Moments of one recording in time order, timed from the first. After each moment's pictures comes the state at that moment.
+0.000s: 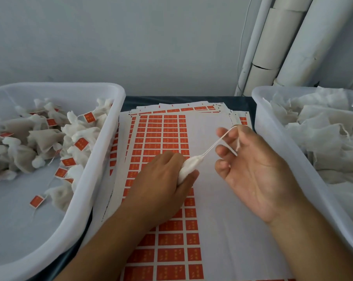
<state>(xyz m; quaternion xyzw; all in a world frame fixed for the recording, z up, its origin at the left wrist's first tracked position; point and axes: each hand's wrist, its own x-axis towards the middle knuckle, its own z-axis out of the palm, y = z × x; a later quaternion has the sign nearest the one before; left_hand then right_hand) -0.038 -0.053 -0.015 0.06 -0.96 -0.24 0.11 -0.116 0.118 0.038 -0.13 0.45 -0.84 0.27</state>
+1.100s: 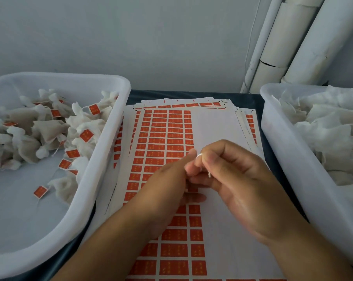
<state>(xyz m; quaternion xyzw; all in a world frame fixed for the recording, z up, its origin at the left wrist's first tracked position) -0.027 -0.032 0.010 0.20 -0.65 -0.74 -0.03 -0.085 0.111 0.033 -0.34 0.60 -0.69 0.22</state>
